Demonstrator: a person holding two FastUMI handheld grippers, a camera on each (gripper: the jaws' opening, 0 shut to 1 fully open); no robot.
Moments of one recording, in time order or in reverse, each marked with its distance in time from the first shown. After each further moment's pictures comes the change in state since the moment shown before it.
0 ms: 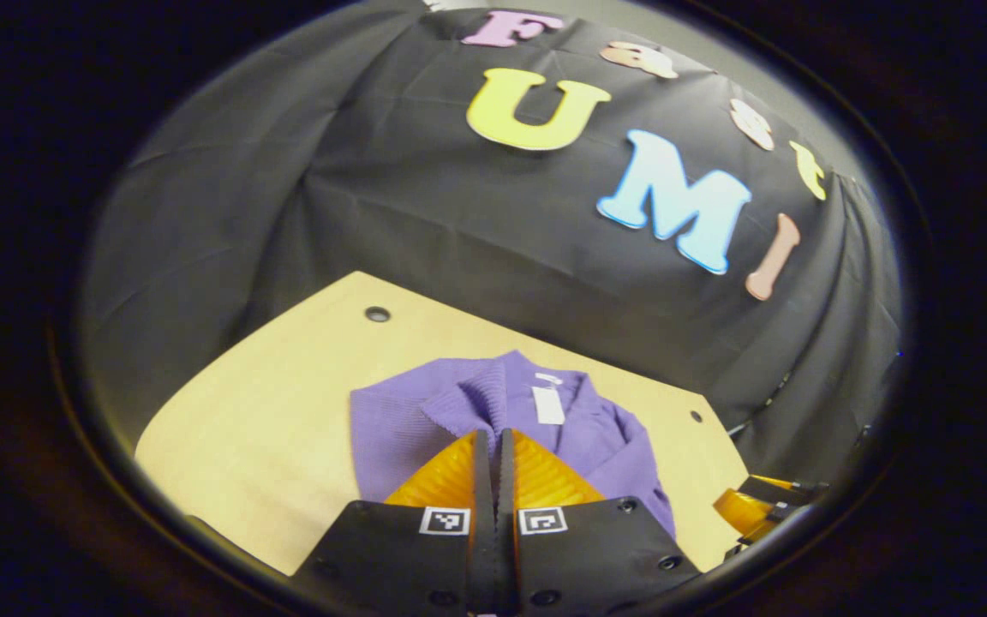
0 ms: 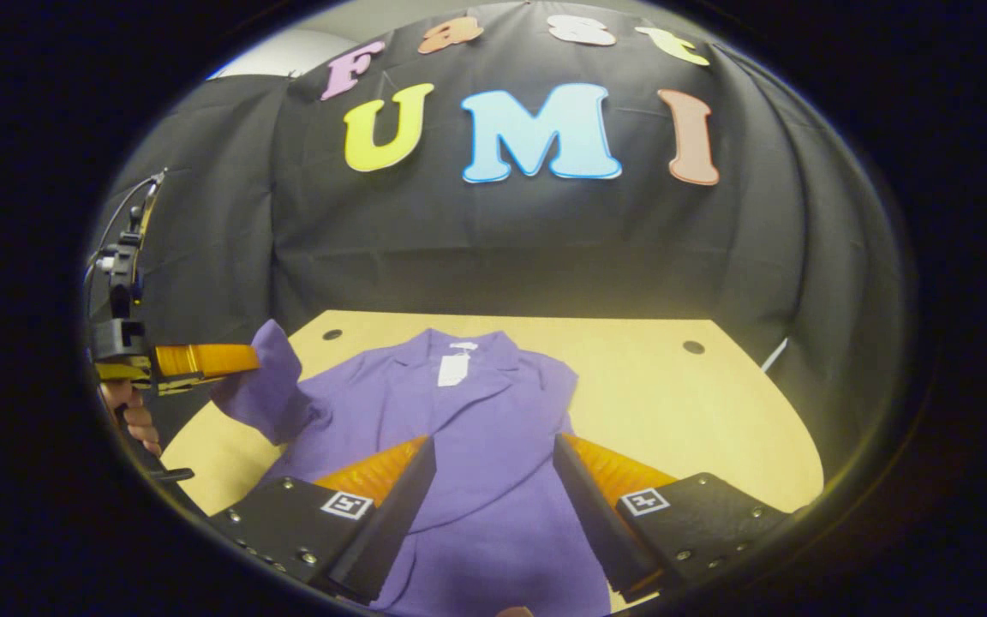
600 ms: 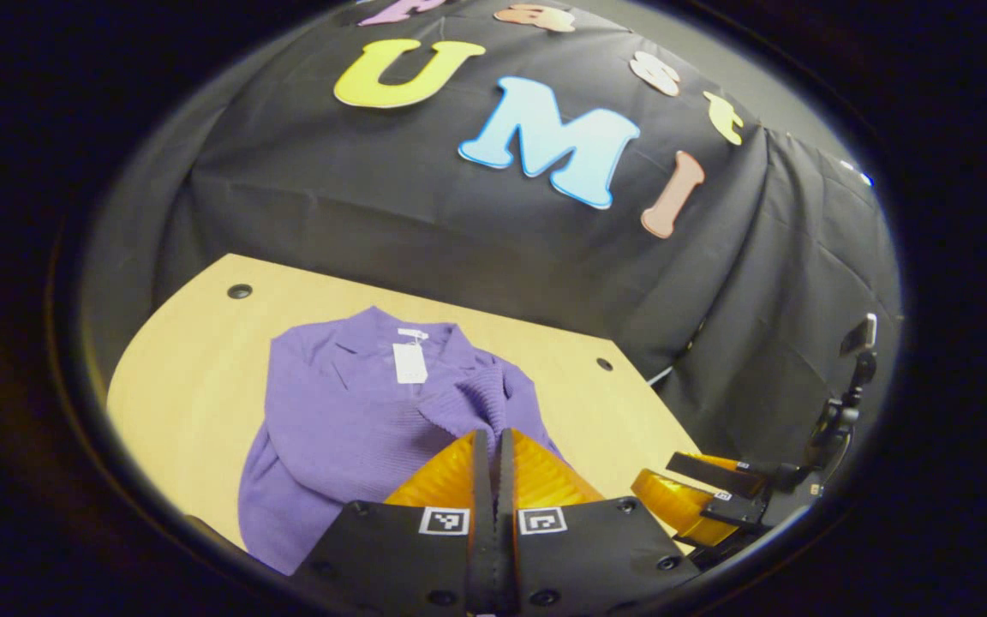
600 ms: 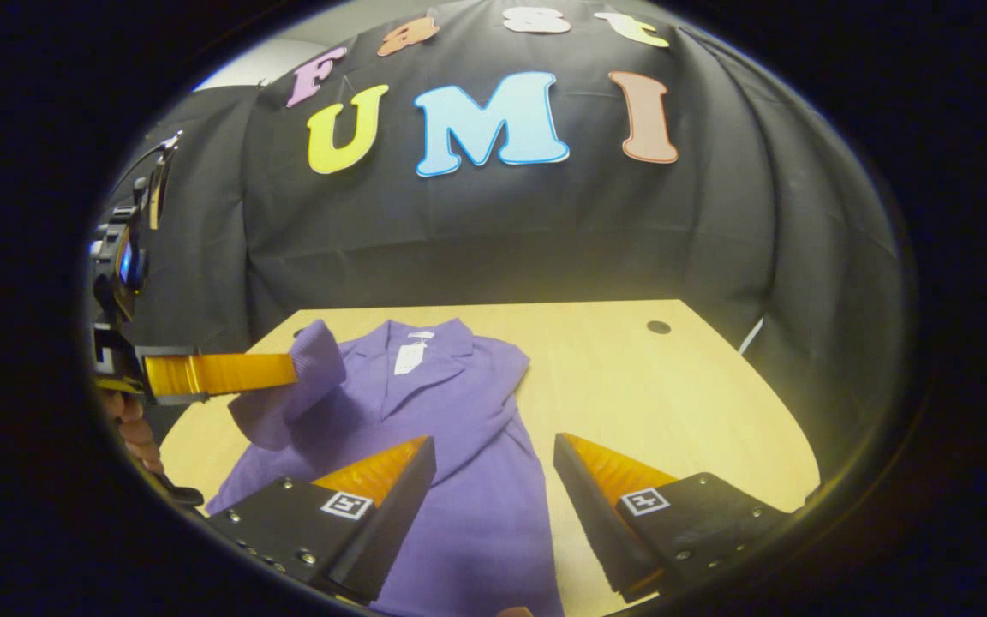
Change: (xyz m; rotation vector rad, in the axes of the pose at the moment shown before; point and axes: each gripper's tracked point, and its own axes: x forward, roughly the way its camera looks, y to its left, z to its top) left arm 0.013 -0.151 -0.083 0.123 0.162 -0.231; right arm -0.007 -0.057 -0.019 0.048 0.027 -0.022
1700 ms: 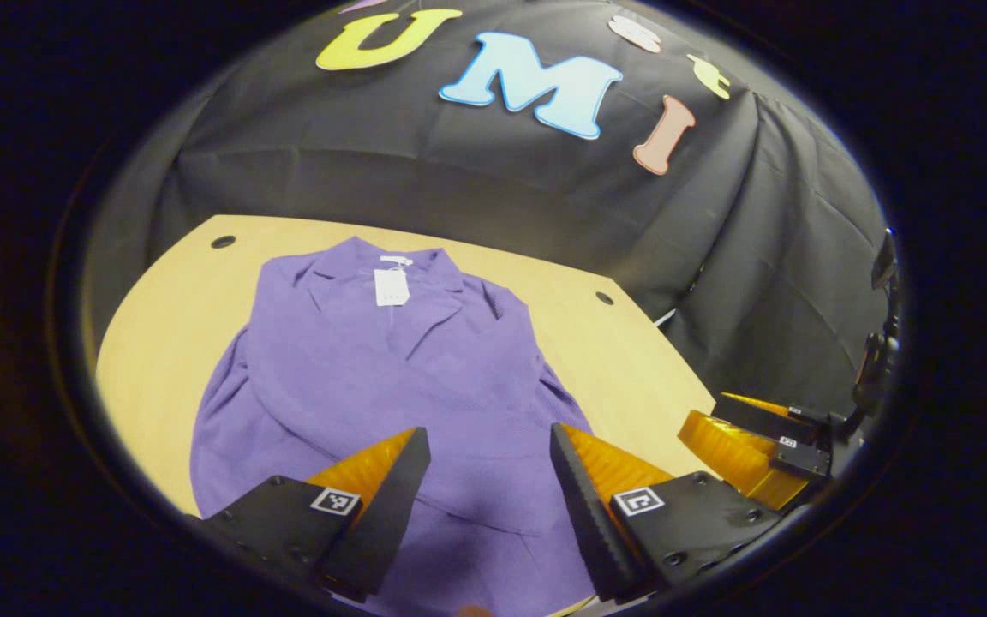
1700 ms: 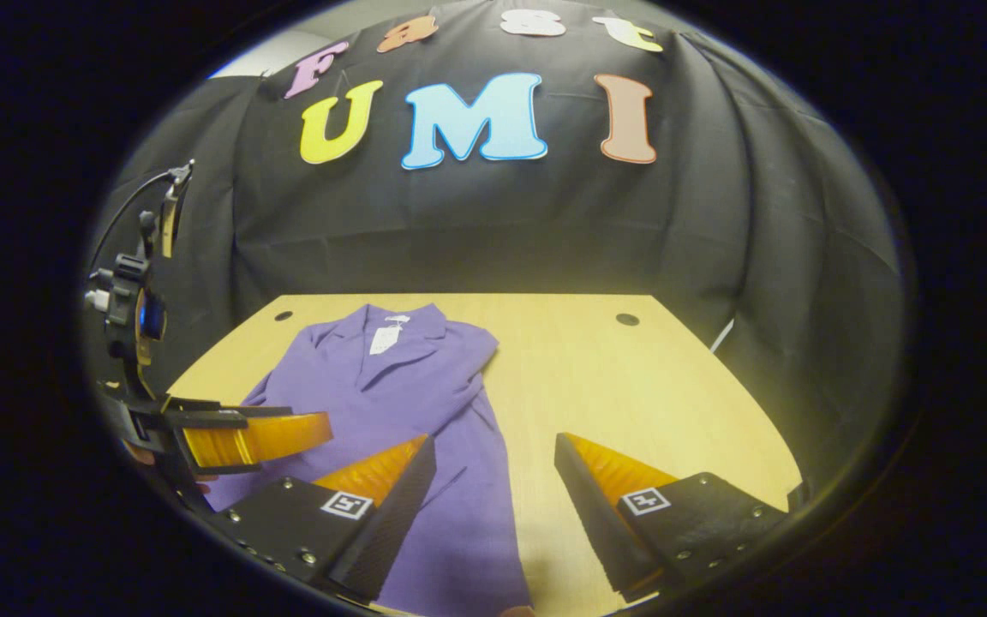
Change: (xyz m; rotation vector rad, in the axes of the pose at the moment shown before) left arm 0.009 0.011 -0.089 0.020 0.124 0.025; right arm -0.027 -0.021 -0.027 -0.030 -0.002 -0.087
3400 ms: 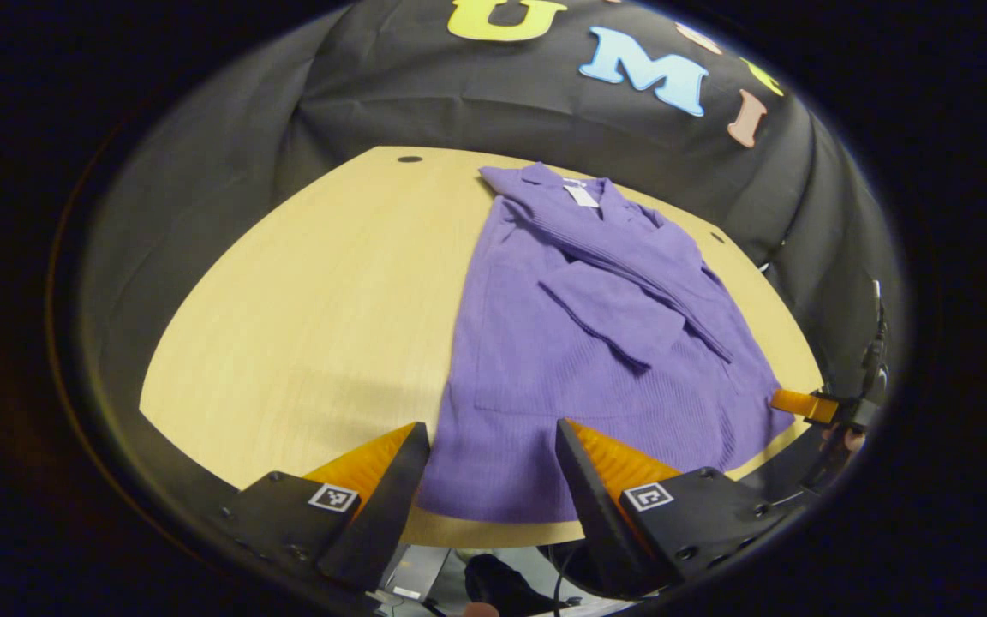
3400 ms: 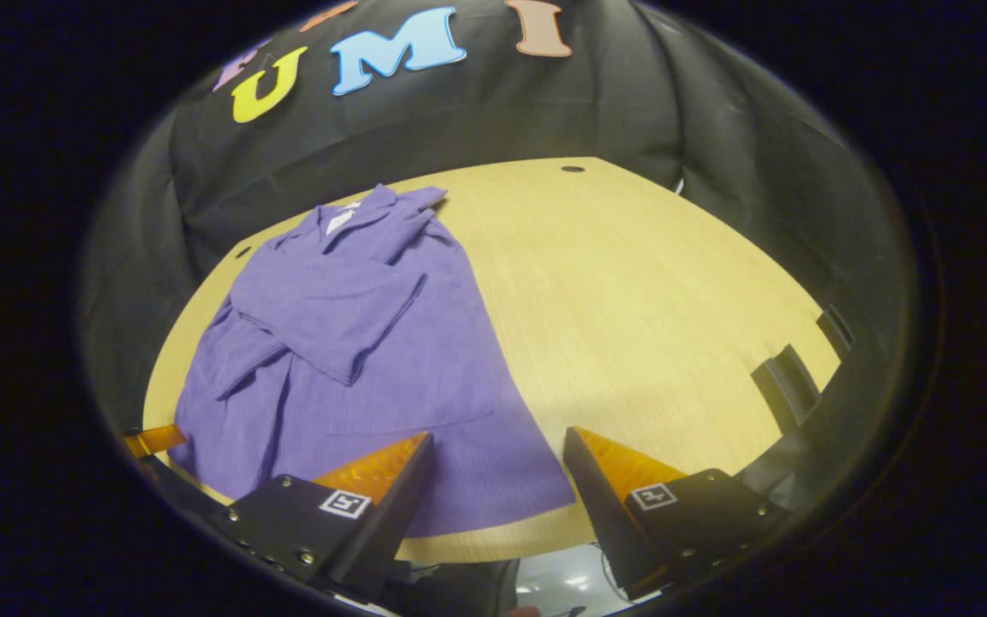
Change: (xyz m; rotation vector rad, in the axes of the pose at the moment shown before) left arm -0.173 0.206 -0.161 -0.057 0.159 0.283; right arm -0.050 0.007 -0.180 0.221 0.346 -0.071
